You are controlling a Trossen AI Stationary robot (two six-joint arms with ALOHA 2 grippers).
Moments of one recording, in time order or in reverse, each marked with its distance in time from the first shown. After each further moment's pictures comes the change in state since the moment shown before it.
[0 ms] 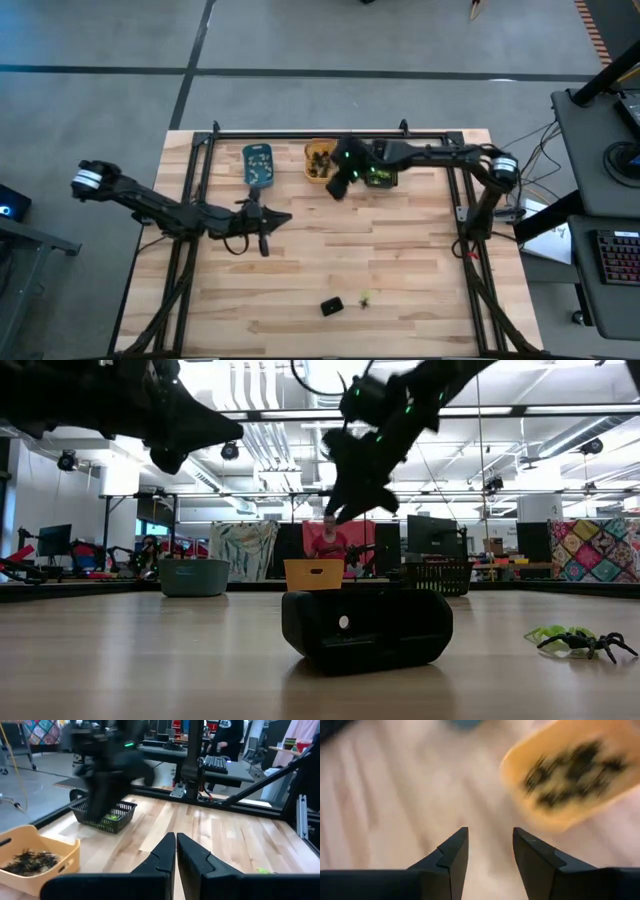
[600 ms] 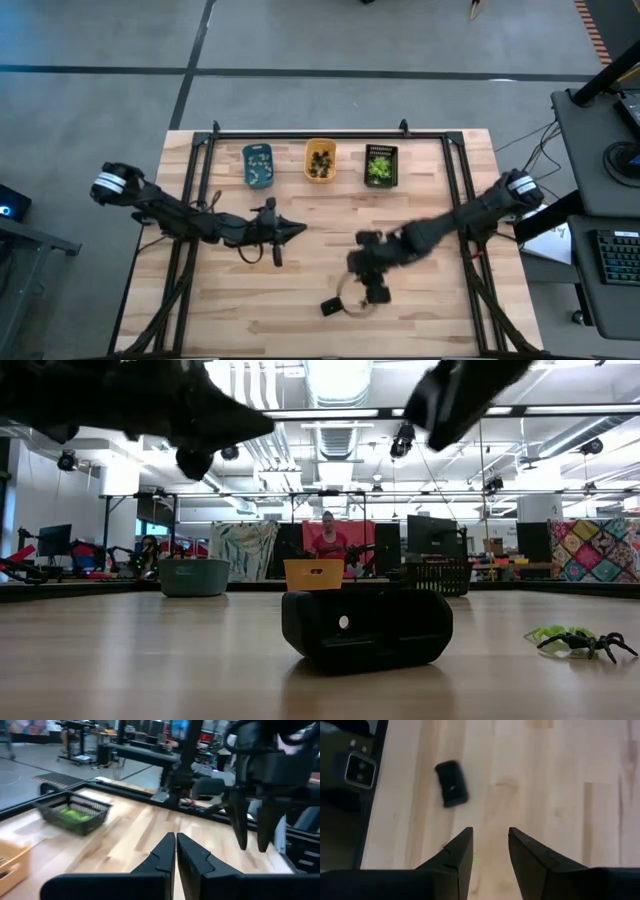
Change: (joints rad) left arm -0.035 0.268 0.083 0.228 0.012 -0.093; right arm 0.696 -0.129 -0.045 -0.244 0.100 -0.037
